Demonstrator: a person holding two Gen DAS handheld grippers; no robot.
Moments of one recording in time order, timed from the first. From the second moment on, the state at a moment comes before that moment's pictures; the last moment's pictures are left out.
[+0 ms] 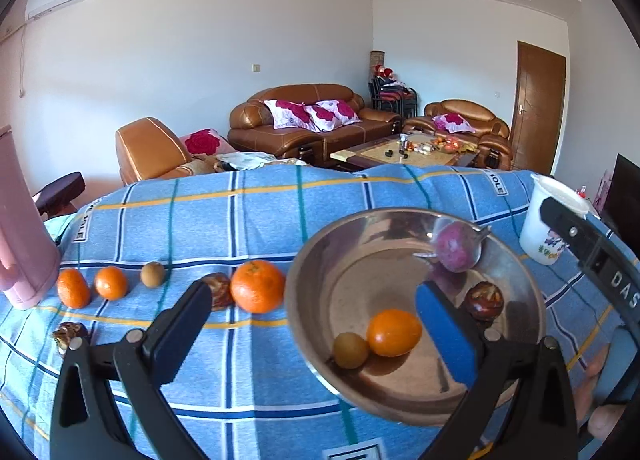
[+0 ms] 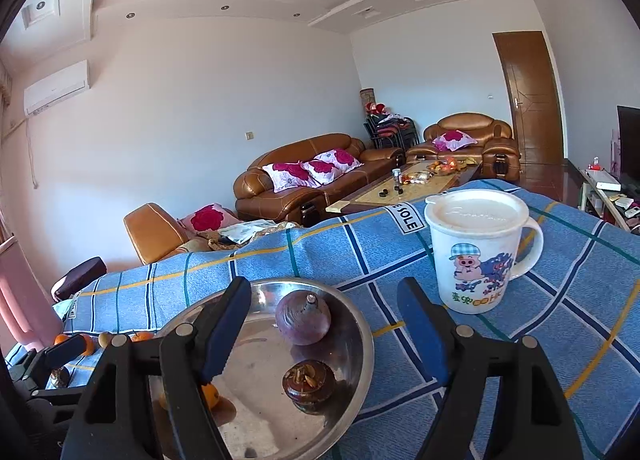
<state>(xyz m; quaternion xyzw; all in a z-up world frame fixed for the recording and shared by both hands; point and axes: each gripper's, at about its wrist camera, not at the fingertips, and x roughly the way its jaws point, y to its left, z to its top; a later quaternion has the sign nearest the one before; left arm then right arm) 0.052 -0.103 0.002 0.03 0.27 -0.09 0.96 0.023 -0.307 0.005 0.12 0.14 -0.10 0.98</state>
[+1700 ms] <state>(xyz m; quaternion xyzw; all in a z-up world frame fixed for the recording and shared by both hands) 0.057 0.136 -0.026 0.00 0.39 -0.06 0.92 0.094 -0.089 0.004 -0.15 0.32 0.12 0.93</state>
